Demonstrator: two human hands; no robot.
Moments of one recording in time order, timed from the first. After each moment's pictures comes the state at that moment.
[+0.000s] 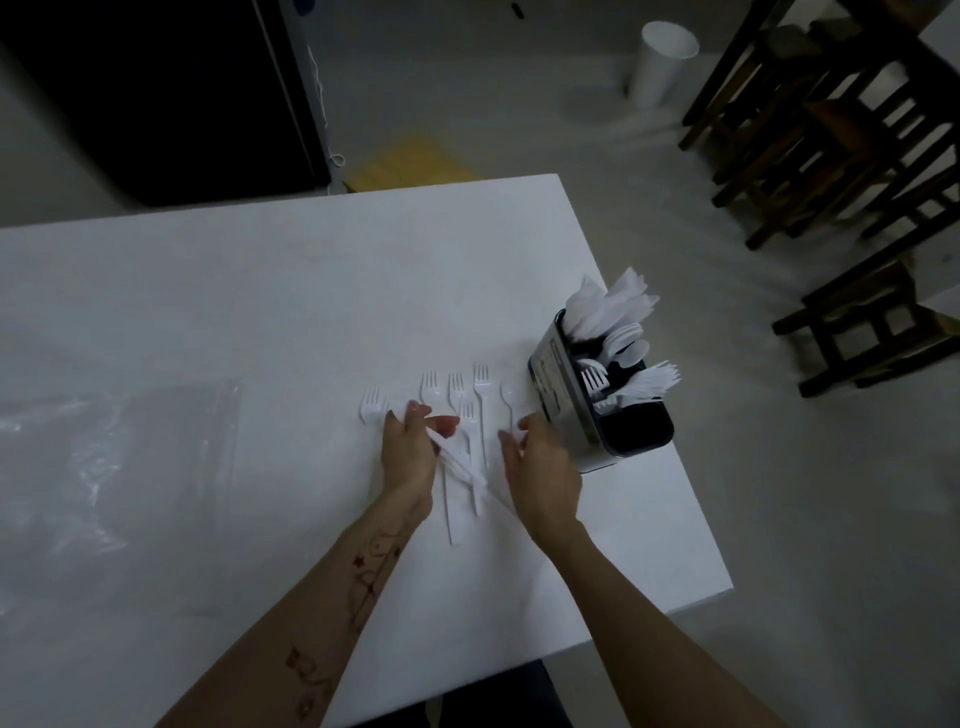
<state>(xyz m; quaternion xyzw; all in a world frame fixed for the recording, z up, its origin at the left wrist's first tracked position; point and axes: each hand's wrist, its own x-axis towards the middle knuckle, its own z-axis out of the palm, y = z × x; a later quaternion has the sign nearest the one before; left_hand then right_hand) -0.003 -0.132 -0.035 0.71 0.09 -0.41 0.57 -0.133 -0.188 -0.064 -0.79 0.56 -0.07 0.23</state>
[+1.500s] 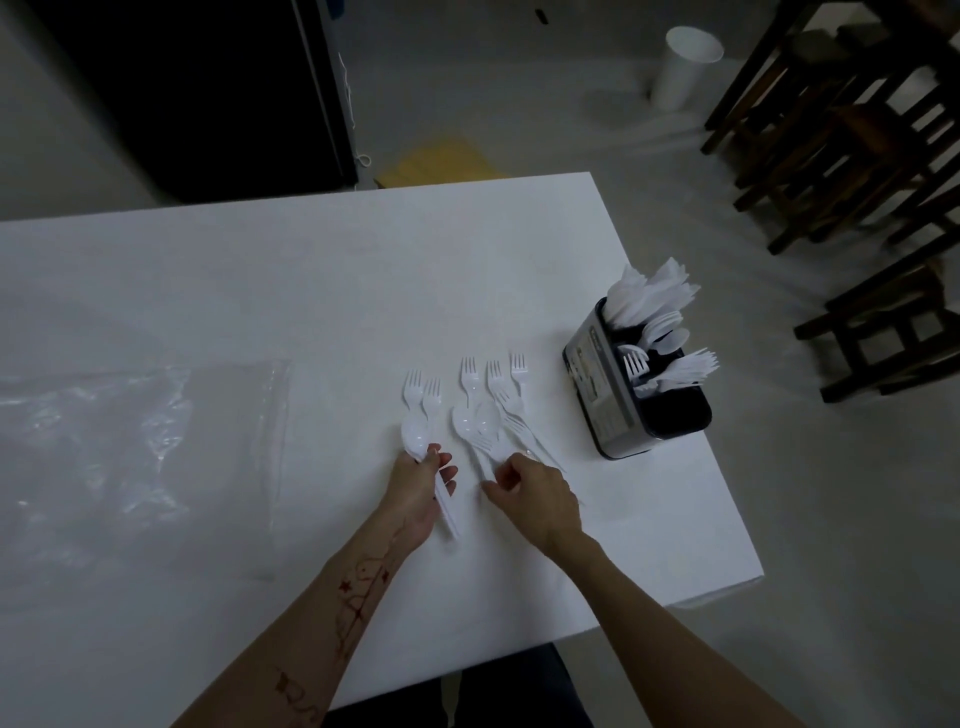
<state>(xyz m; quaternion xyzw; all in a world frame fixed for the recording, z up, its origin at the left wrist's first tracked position) 0.009 -0.060 -0.052 0.61 0.16 -0.52 0.58 -0.130 -0.135 -0.067 -0.80 0.48 0.03 0.36</state>
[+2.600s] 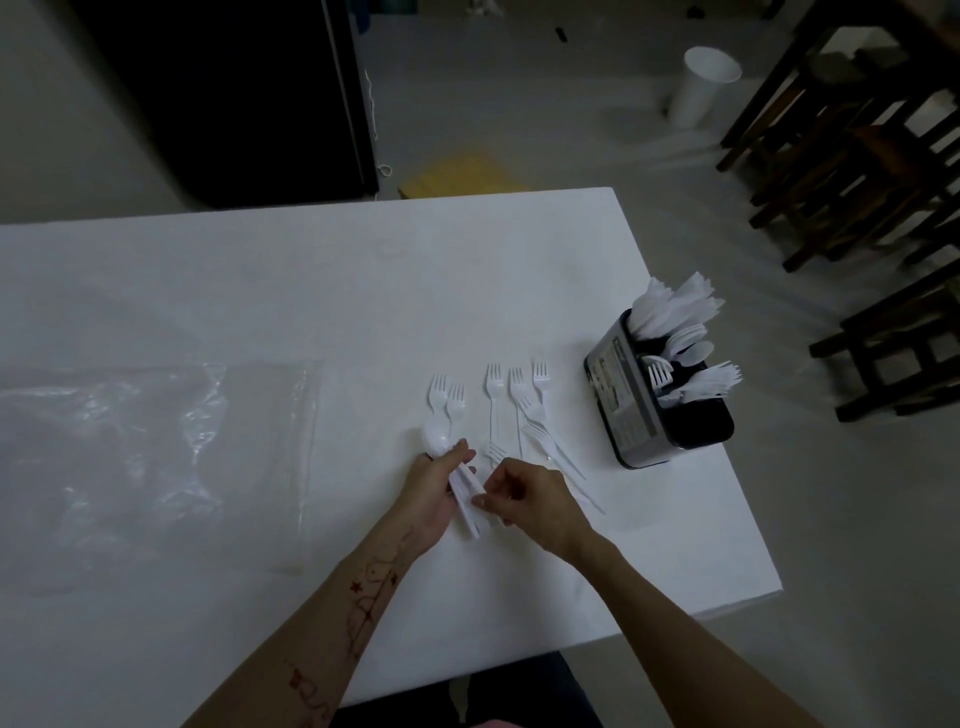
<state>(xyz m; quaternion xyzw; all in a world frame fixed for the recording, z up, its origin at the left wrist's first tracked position) 0.022 -0.047 -0.041 0.58 0.11 -0.56 0.58 -0.114 -0.125 -0.039 -0.75 0.39 0.02 0.53</state>
